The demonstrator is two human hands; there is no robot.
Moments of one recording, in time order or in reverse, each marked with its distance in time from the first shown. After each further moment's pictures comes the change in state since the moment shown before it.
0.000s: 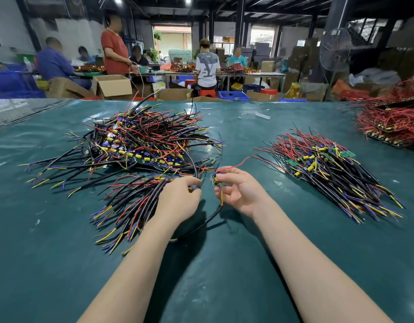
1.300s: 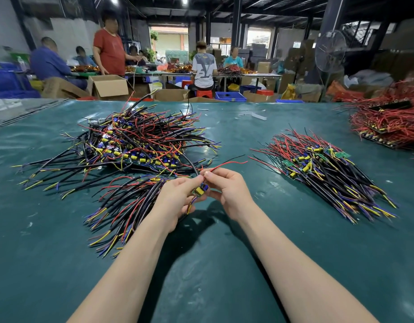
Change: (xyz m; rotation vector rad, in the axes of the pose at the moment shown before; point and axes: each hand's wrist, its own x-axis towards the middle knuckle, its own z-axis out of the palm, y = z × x) left_hand -0.008 0.005 -0.001 -0.917 -0.227 -0.295; right_hand 0.001 0.018 0.015 -0.239 0.005 -0.231
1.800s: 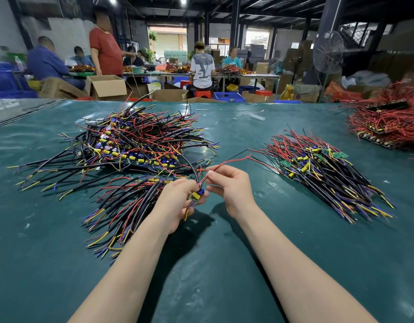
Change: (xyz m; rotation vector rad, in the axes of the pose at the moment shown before) left_hand 0.002 0.003 0.005 -0.011 0.034 -0.070; right_hand -0.002 -0.007 -0.001 0.021 0.119 -0.083
